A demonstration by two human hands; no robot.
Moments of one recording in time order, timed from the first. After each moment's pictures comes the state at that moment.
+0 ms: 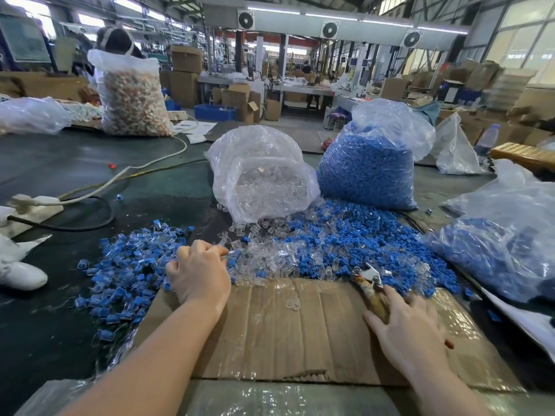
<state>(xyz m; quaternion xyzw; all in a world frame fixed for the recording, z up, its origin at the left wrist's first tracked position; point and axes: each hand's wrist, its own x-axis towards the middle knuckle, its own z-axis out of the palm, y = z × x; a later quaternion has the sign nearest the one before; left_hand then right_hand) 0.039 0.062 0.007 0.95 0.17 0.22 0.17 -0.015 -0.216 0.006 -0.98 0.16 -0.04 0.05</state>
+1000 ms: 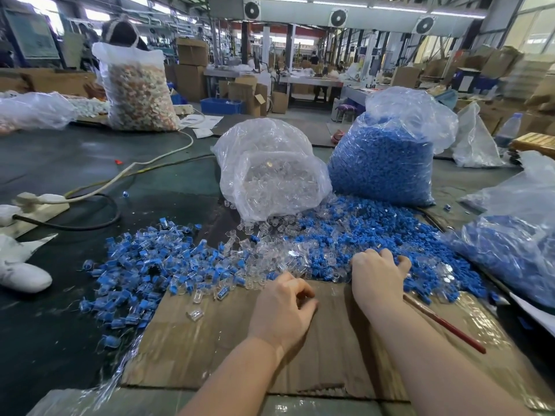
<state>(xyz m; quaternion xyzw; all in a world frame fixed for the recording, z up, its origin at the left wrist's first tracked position) 0.018 -0.013 -0.014 0.90 -0.11 0.15 0.40 0.064 -0.162 0.025 -0.99 0.06 -0.09 -0.03</state>
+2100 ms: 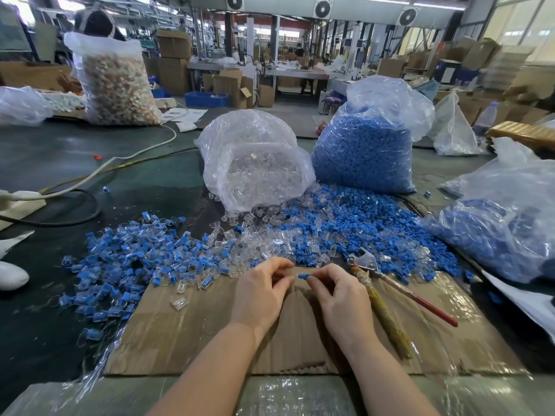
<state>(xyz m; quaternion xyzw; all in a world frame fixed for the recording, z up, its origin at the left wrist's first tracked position) 0.017 -0.011 -0.011 0.86 -0.06 0.14 0.48 0.006 -0.150 -0.009 -0.90 -0.02 -0.17 0.40</state>
